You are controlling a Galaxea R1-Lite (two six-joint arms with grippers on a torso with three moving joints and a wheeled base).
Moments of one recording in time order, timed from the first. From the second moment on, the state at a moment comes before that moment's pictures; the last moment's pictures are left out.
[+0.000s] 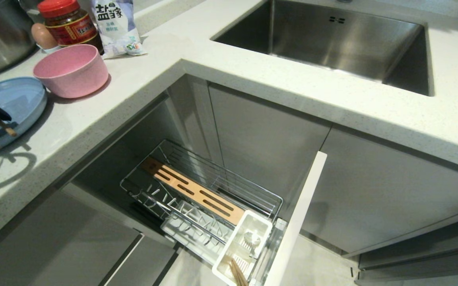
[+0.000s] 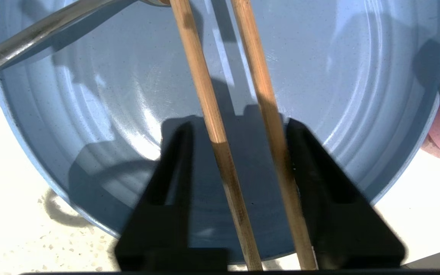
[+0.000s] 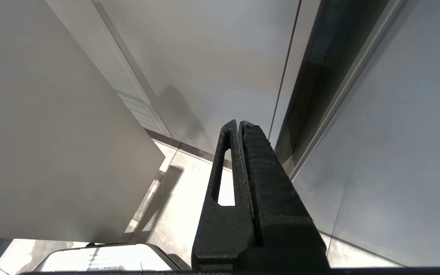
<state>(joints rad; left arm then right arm) 0.17 1.46 -1.75 0.91 0.22 -0.57 0.00 0.00 0.00 -0.01 -0.05 0.09</state>
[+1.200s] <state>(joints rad) 0.08 1.28 -1.94 0.79 0.21 -0.58 0.00 0.00 0.00 -0.01 -0.05 0.09</state>
